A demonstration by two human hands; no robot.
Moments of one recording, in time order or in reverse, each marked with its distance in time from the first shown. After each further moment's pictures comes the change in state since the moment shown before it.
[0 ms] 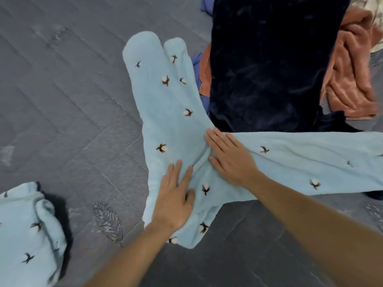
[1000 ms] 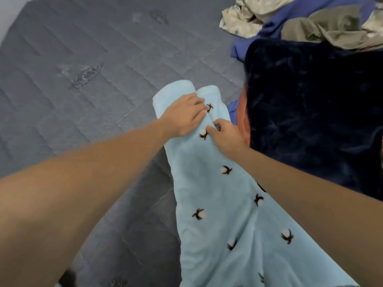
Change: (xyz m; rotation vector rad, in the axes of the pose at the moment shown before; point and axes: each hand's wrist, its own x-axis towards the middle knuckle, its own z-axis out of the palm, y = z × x) left_hand 0.327 -0.053 -0.245 0.398 0.103 0.437; right_hand 0.267 -0.020 -0.070 0.793 0.111 0.617
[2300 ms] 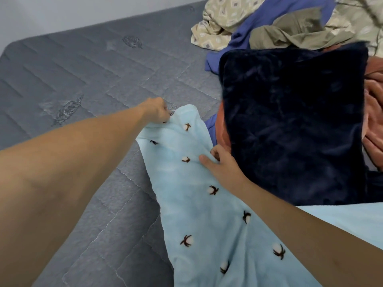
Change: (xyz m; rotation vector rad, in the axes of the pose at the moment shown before) left_hand 0.086 -0.024 -0.055 -0.015 -0.285 -0.538; right_hand -0.038 0.042 -0.025 0.486 -0.014 -0.011
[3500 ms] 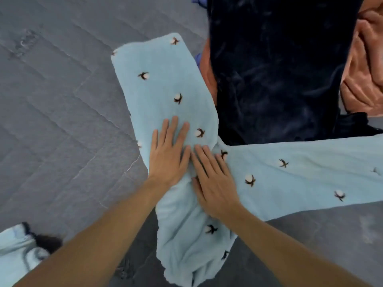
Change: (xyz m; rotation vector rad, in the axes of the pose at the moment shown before) left_hand -0.215 0.031 0.265 -0.139 0.401 0.340; right_hand -0.179 0.120 0.015 -1.109 -0.033 -0.461
